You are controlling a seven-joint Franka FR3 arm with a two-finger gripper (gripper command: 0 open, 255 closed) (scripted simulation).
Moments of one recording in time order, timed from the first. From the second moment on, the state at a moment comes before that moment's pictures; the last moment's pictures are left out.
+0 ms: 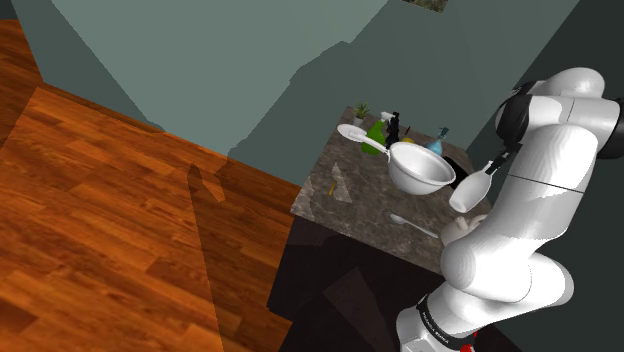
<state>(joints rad) -0.71 0.45 -0.74 -1.55 0.37 1.89 -1.57</state>
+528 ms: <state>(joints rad) -0.71 0.46 -0.74 -1.56 0.37 1.89 -1.57</state>
